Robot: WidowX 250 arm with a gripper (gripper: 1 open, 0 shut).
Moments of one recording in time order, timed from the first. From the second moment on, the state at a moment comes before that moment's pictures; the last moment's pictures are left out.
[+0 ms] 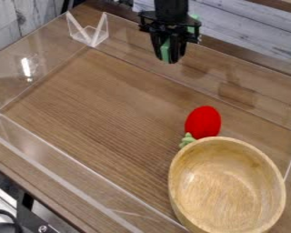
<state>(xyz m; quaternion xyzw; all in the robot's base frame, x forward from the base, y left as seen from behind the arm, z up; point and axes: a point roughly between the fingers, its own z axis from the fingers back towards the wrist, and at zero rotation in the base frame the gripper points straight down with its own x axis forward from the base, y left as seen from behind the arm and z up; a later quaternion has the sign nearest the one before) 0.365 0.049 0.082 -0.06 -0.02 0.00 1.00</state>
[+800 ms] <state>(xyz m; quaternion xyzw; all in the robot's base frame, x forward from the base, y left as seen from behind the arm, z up) 0.362 0.017 0.094 -0.05 -0.03 -0.02 1.00</state>
